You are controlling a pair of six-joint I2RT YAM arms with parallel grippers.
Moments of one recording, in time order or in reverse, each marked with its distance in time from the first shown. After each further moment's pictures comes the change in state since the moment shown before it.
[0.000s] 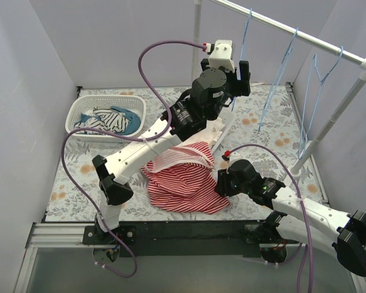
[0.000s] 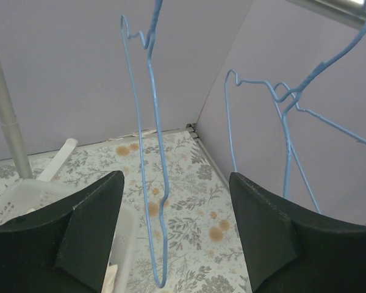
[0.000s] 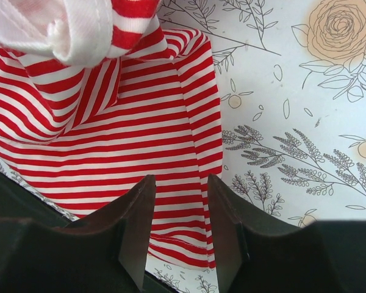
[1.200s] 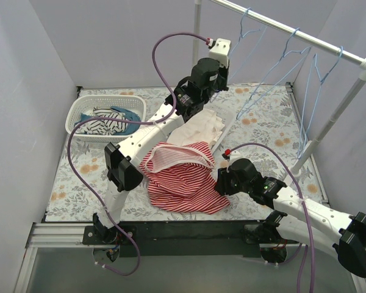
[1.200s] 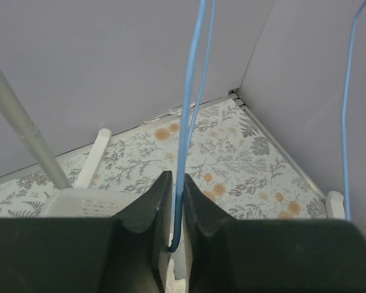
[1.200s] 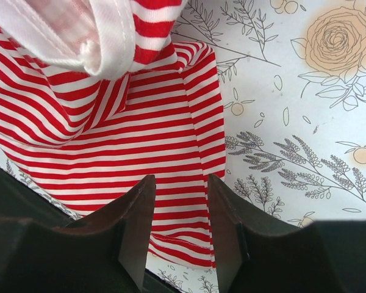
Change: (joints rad) left arm 0.188 0.185 0.087 -0.036 0.232 0.129; right arm 0.001 -0.014 0.018 -0.009 0.004 -0.005
